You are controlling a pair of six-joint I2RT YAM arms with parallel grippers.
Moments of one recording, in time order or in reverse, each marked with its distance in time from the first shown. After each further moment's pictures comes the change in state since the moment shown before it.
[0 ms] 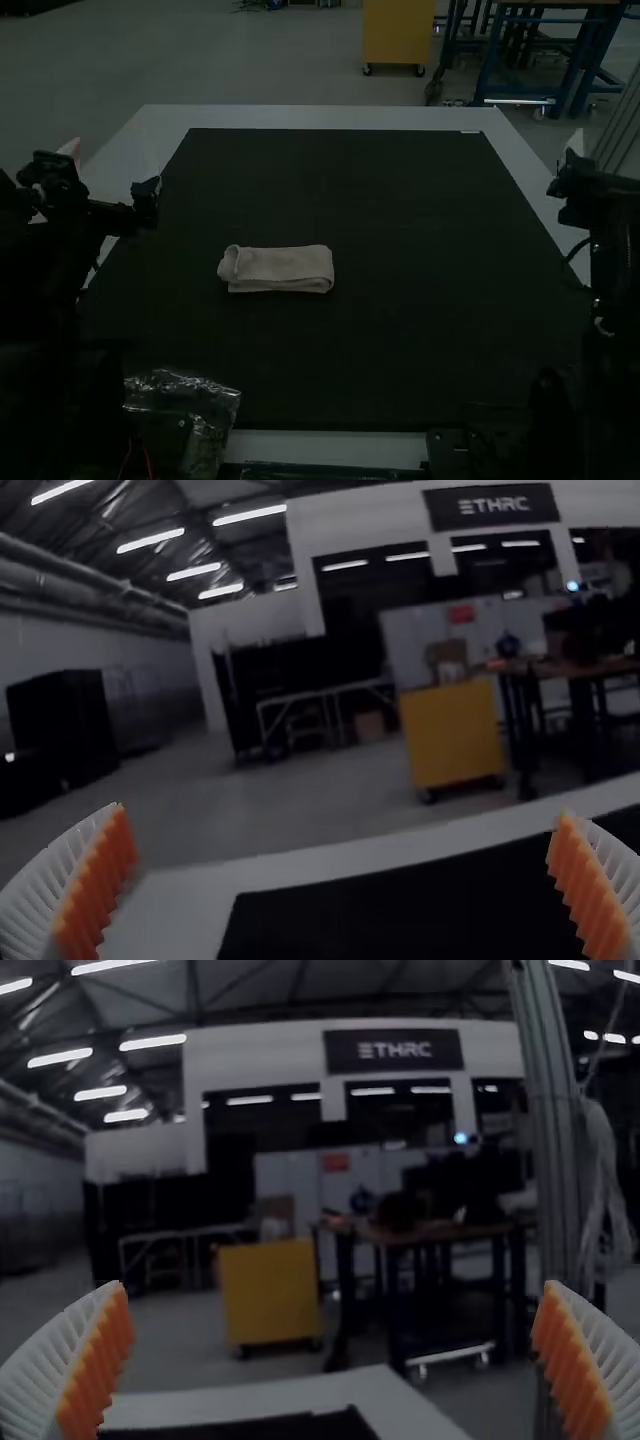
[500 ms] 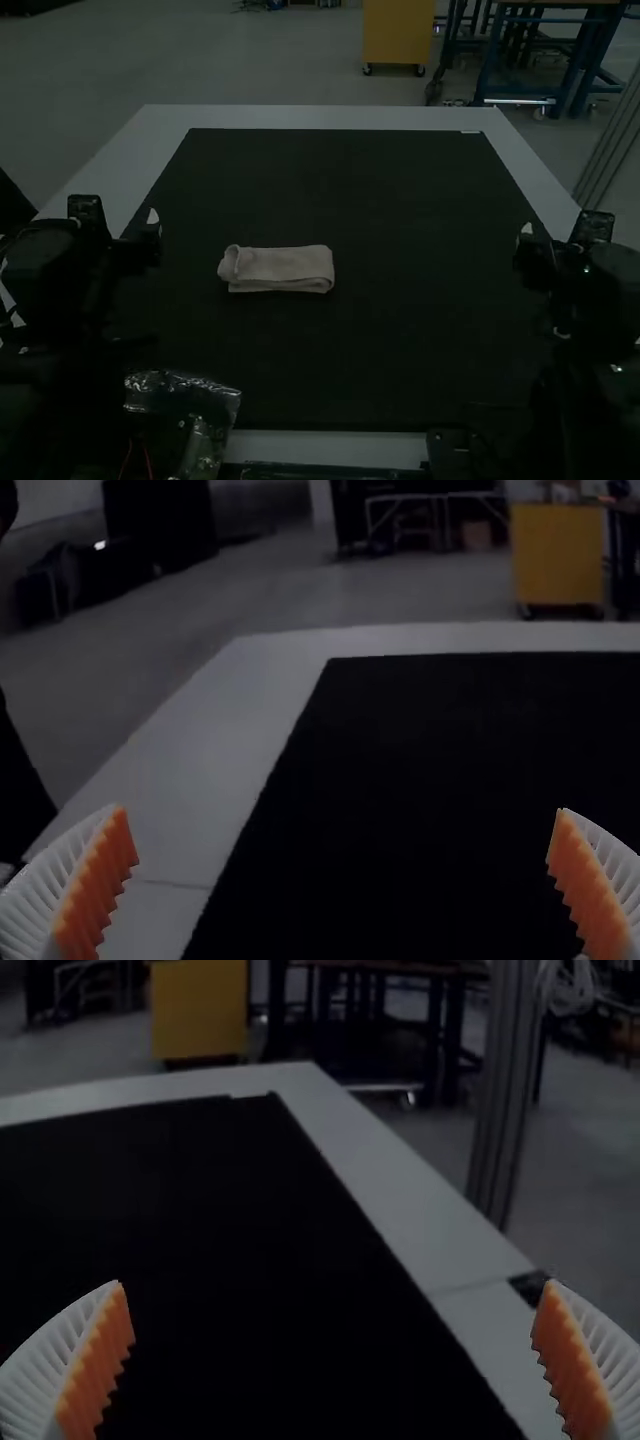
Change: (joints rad) left arm 0.000 0.000 -0.115 -0.187 -0.255 -0.045; right arm 0.000 0.002 -0.150 -0.321 0.050 -0.049
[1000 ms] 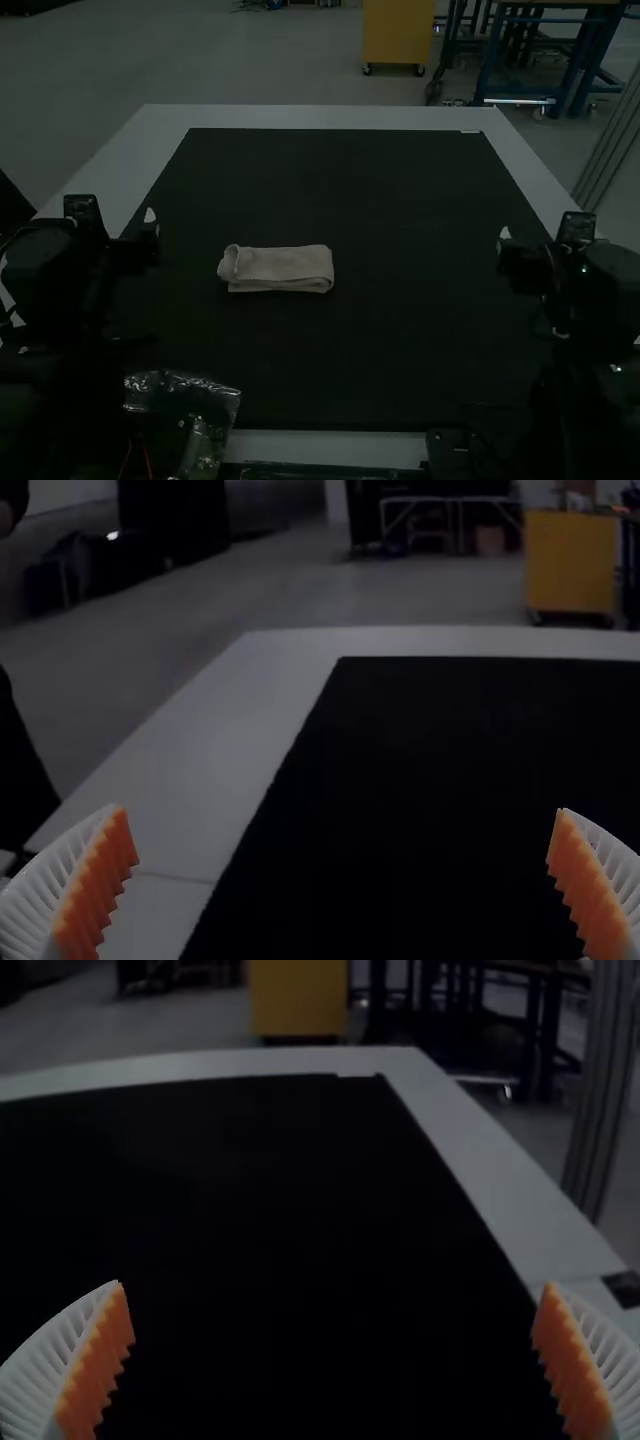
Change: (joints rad) left arm 0.000 0.000 0.000 -0.003 -0.020 -0.023; right arm 0.000 0.000 0.000 -0.032 -0.176 0.008
